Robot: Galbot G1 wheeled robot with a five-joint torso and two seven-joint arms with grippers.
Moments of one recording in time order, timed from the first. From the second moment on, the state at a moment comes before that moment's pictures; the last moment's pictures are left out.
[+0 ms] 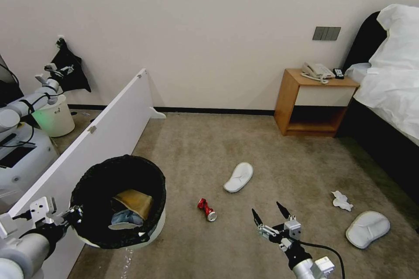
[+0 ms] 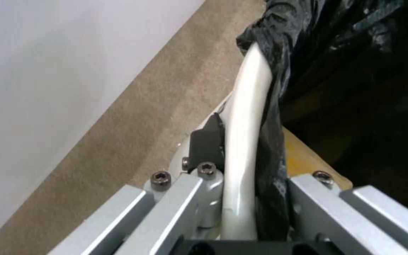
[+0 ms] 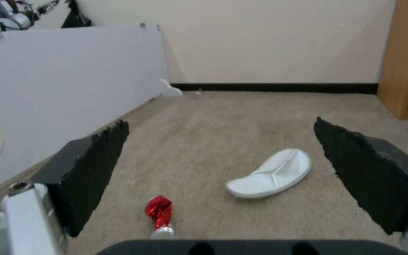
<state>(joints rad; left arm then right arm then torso) 1.58 -1.13 -1.02 -2.35 -1.32 0.74 -0.59 -1.50 1.31 0.48 1.76 0.33 0.25 -0.26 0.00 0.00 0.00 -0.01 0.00</state>
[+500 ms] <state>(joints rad) 1.58 -1.12 -1.02 -2.36 -1.33 0.74 -0.59 -1.50 1.32 0.48 1.74 0.32 0.25 -0.28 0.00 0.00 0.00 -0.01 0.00</state>
